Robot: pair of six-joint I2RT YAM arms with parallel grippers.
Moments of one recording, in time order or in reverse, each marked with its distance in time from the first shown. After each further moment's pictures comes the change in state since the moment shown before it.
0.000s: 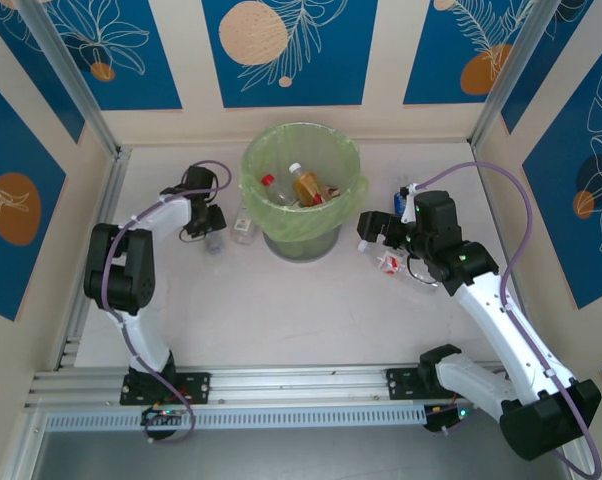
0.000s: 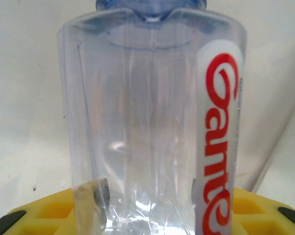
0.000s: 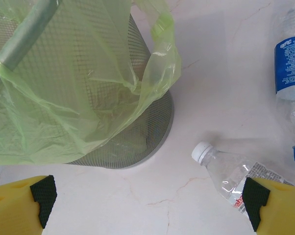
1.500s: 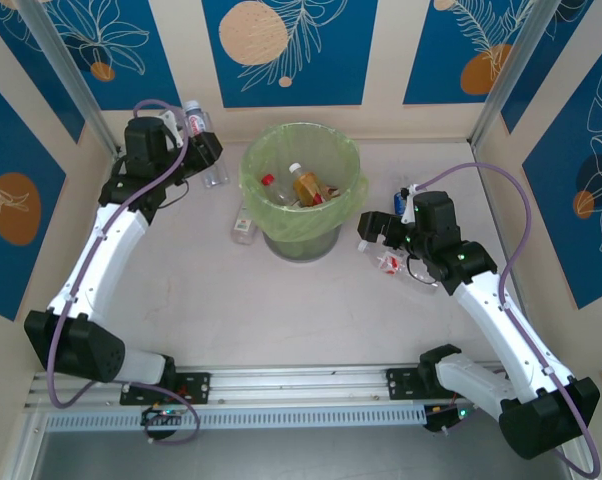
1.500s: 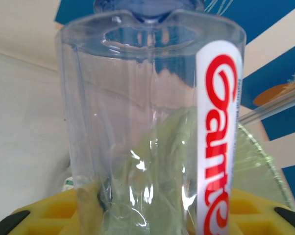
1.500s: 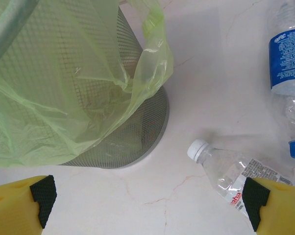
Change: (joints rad) left arm 0.000 -0.438 0.193 0.159 0.334 -0.115; right arm -0.005 0.007 -0.010 0.000 0.011 0.014
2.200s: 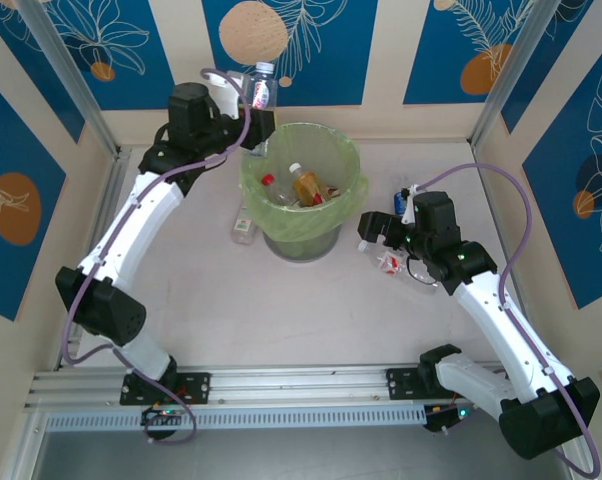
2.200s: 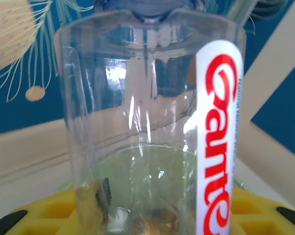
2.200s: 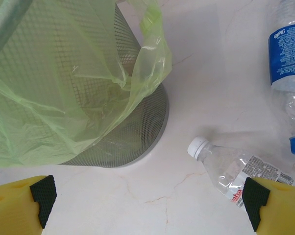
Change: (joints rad) left arm -0.214 0.251 0.329 0.085 0.086 0.461; right arm -0.001 0.000 0.000 -0.010 0.000 0.012
